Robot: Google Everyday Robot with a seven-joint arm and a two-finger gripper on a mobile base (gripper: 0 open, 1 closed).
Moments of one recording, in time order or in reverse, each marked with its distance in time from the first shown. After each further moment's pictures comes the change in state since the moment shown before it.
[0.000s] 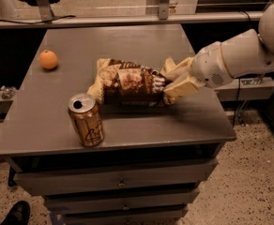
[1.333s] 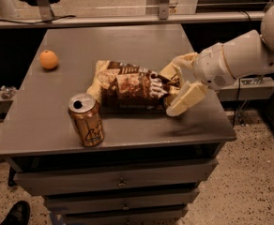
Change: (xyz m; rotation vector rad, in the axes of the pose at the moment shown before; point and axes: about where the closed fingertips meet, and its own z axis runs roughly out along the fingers) arm 0.004 0.004 -0.004 -0.006 0.011 -0.020
